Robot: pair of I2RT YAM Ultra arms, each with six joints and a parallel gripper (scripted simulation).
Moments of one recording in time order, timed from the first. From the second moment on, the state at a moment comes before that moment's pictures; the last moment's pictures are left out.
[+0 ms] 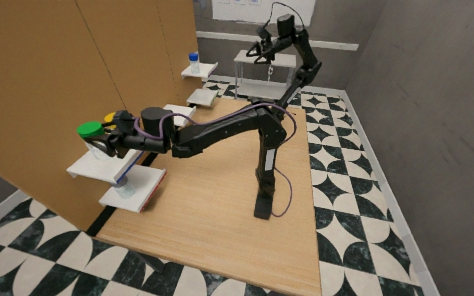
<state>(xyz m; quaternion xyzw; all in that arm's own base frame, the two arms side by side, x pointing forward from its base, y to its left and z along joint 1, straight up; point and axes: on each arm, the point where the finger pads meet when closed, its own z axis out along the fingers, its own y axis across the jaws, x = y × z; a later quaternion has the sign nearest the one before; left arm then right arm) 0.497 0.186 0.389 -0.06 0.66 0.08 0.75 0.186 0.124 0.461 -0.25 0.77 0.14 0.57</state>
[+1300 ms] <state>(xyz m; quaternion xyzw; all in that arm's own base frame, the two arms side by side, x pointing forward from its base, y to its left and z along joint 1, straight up) 0.492 0.184 0.355 -0.06 0.66 0.08 0.75 0.186 0.124 0.461 -0.25 0.77 0.14 0.57</state>
